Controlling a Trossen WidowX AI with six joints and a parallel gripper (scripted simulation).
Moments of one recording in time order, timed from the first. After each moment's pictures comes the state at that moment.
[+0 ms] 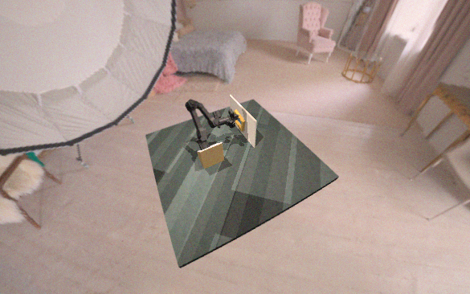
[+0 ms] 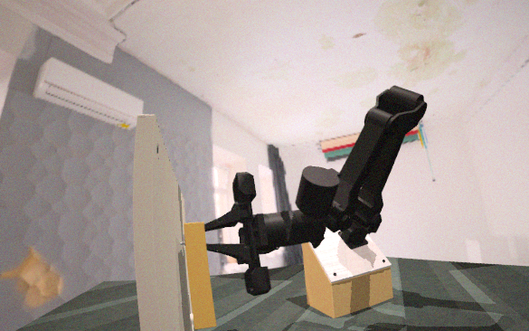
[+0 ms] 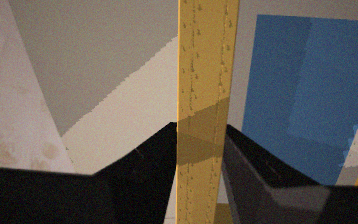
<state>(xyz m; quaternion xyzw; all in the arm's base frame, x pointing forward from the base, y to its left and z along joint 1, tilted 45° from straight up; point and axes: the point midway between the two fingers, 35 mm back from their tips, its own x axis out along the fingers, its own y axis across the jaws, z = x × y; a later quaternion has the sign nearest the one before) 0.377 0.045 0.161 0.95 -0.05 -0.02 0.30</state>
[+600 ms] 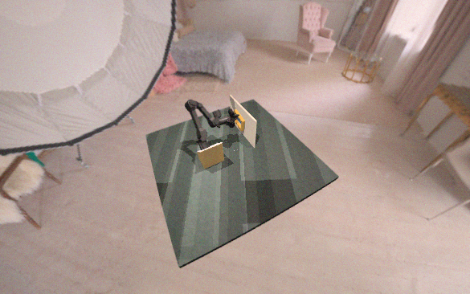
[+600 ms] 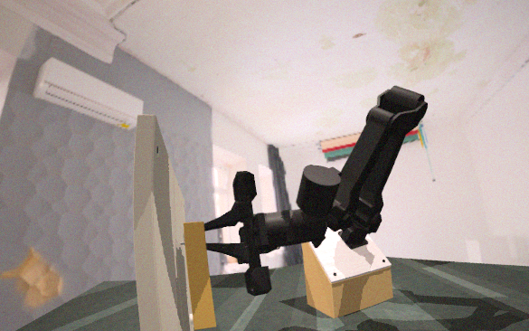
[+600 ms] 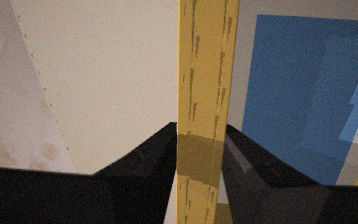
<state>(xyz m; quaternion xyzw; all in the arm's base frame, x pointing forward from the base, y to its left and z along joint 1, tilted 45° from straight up) 0.378 0.046 0.164 0.95 -0.05 -0.02 0.31</state>
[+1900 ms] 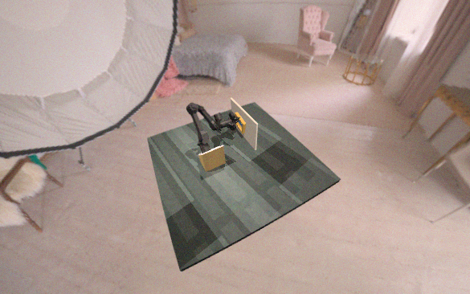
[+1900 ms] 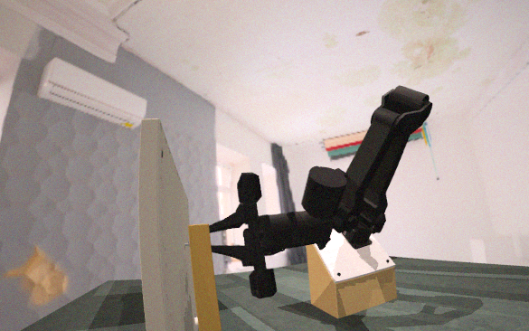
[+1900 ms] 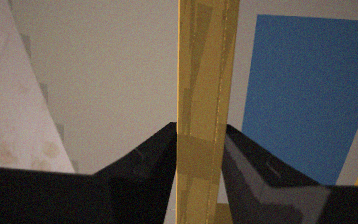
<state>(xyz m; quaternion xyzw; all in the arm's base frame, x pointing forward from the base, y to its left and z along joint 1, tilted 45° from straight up) 0.378 0.051 0.166 0.95 -0.05 -0.02 0.30</state>
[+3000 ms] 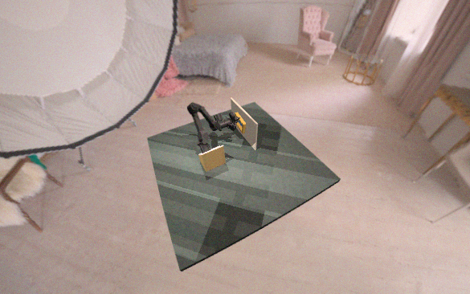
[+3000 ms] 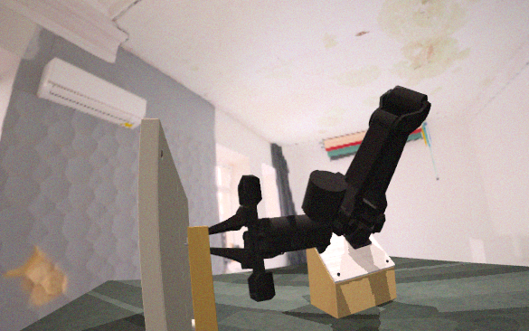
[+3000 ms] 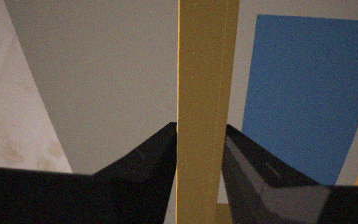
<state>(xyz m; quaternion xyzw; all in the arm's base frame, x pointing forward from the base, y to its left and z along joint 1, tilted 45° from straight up) 0.379 0.053 0.163 0.95 -0.05 -0.02 0.30</state>
